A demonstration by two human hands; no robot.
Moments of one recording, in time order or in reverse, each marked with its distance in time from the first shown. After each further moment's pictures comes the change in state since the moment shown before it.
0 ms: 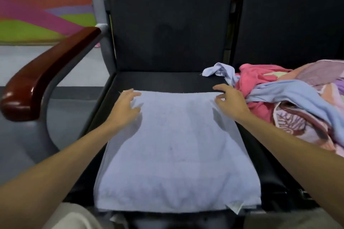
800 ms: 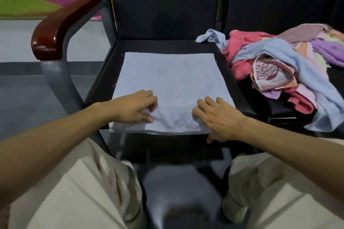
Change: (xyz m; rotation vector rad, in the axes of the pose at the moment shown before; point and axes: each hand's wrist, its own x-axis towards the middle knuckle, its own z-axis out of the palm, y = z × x) left_hand -0.148 0.031 -0.010 0.583 -0.666 0.524; right_hand -0.211 -0.017 -0.009 -1.083 -0.399 -0.798
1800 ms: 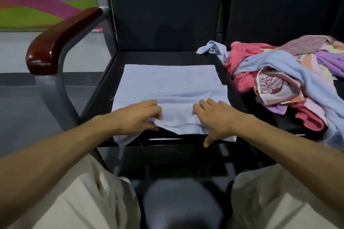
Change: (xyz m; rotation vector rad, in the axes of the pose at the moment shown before) left_hand 0.021 -0.004 -0.001 -0.069 0.099 -0.016; right_hand 0.037 0.027 -0.027 0.292 -0.247 0.120
